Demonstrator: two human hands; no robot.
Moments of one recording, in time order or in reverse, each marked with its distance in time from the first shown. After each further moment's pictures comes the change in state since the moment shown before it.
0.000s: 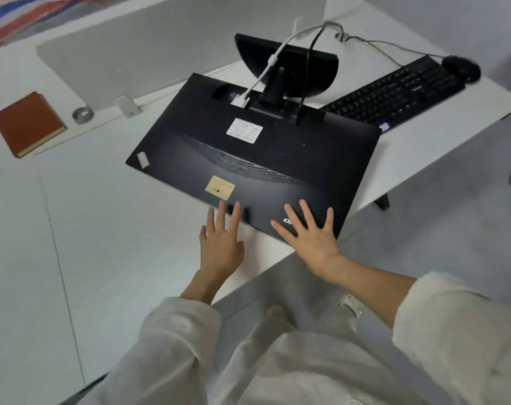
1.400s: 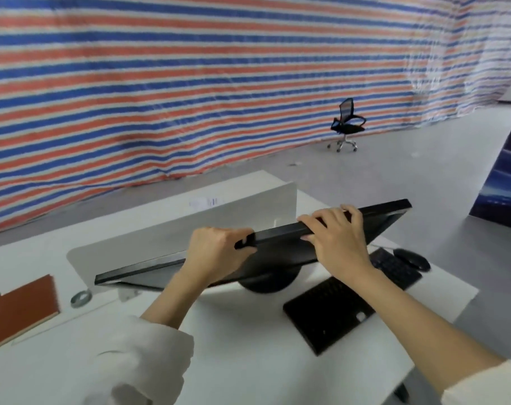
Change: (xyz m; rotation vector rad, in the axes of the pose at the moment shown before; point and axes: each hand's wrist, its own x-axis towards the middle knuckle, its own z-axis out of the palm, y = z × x) left_hand 0.178 0.103 -0.297 0.073 0.779 0.593; right_hand 0.057 0.217 -0.253 -0.021 1.319 0.171
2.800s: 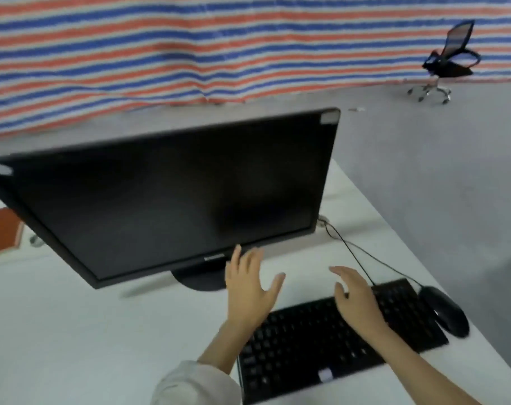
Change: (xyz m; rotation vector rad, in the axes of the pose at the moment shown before) left_hand 0.055 0.106 0.273 -0.260 -0.115 -0.787; right_hand -0.093 0.187 0.230 0.729 -0.702 0.442
